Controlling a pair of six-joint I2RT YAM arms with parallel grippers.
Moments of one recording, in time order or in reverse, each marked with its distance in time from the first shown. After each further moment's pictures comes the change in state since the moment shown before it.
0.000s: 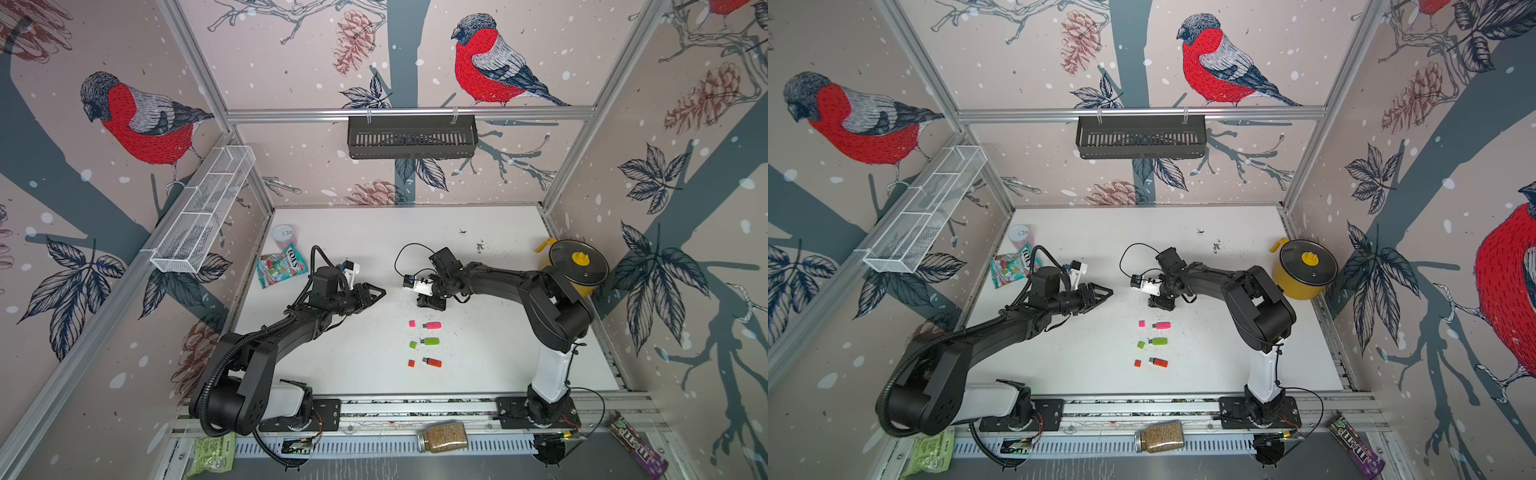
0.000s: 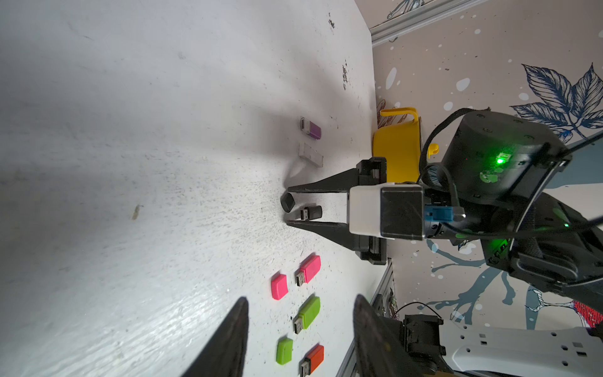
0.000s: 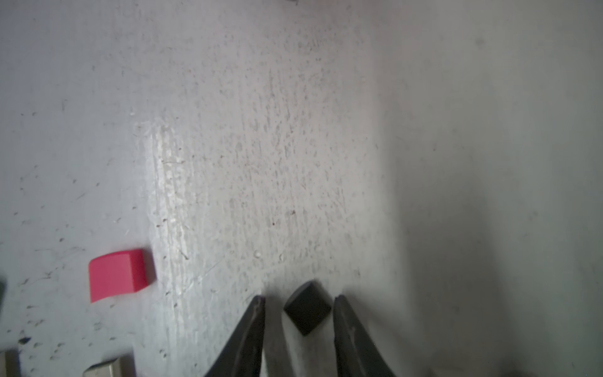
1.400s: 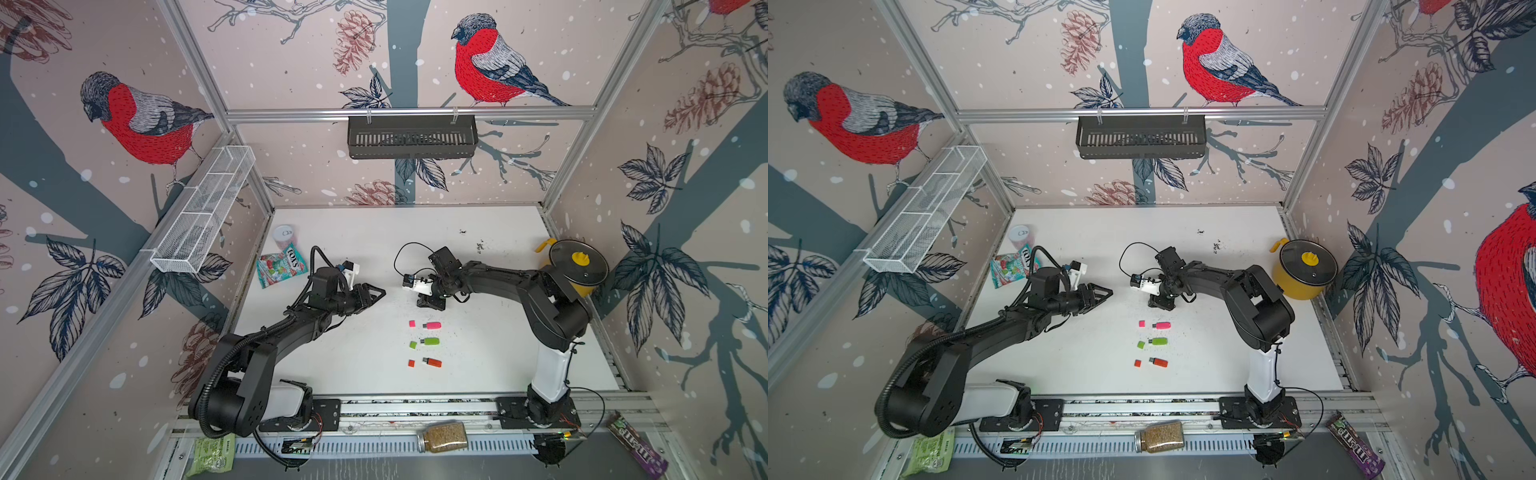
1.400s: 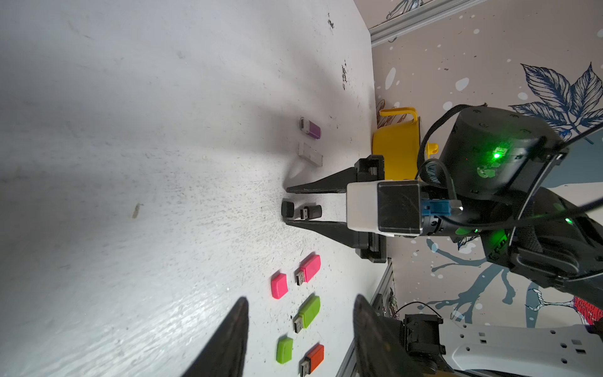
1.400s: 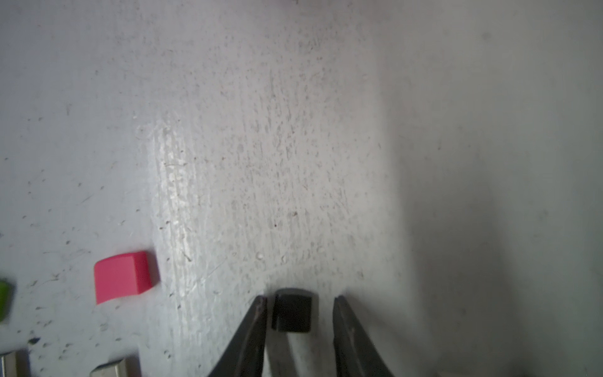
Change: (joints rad) left arm 0.000 -0.006 -0.006 0.003 0.000 0.000; right arm -0.002 0.013 0.013 -0.024 -0.010 0.020
